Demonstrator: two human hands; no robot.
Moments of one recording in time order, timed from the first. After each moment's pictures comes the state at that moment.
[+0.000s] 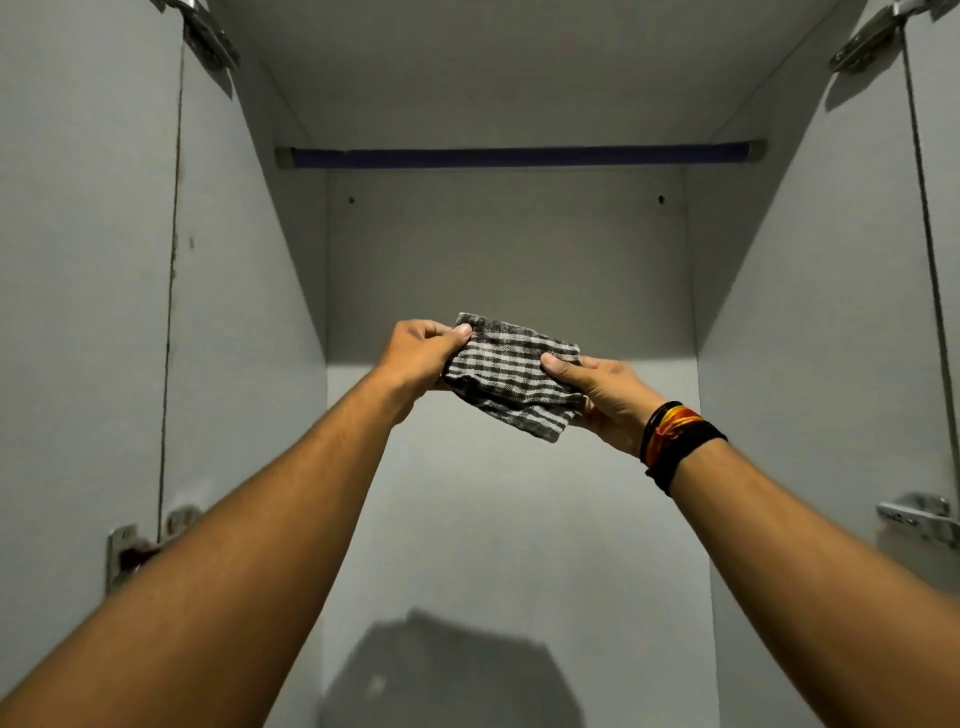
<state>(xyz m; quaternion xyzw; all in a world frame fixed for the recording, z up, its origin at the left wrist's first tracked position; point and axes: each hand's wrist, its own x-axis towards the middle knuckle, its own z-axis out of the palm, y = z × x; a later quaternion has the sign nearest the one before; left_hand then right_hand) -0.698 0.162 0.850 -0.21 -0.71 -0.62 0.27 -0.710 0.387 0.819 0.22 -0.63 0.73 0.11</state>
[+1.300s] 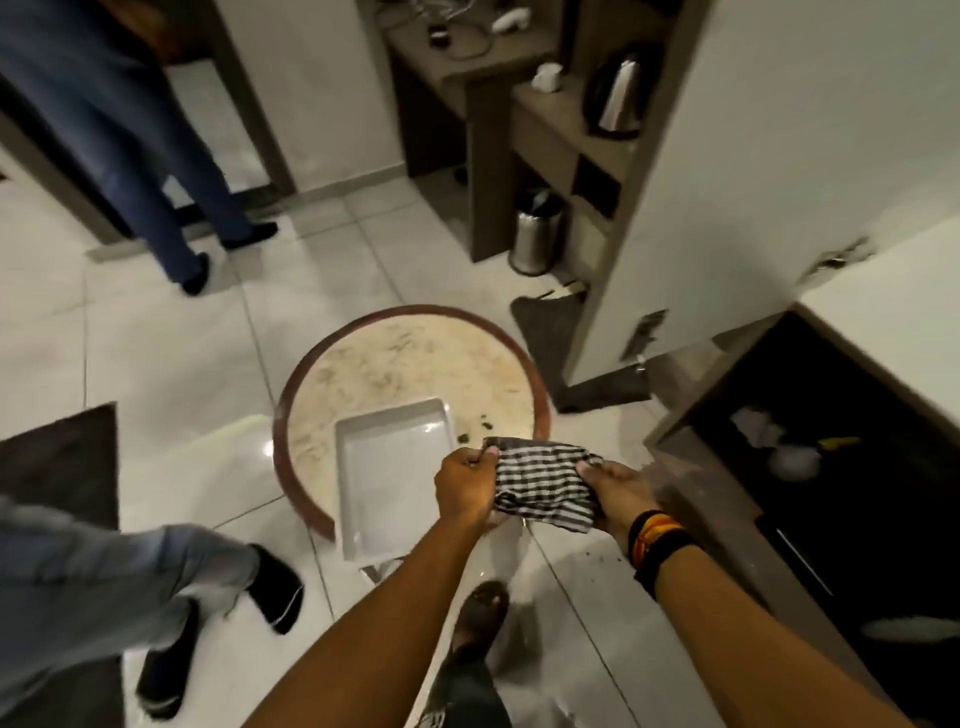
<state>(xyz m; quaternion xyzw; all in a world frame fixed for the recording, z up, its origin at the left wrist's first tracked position) -0.122 0.029 0.131 0.67 -0.45 -0.56 0.19 -0.278 0.116 0.127 -0.02 -0.73 0.48 -0.48</state>
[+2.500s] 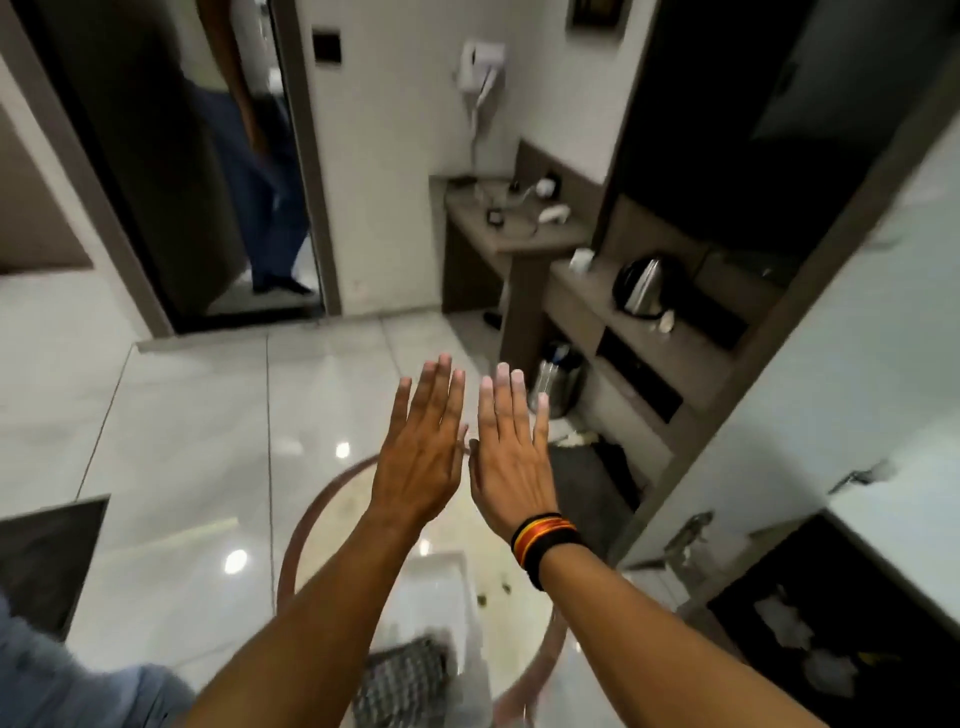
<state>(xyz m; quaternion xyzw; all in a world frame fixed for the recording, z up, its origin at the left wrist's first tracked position) -0.055 -0.159 0.251 0.43 -0.86 0.10 0.26 -0.175 -0.101 0.258 0.66 -0.71 0.21 0.15</state>
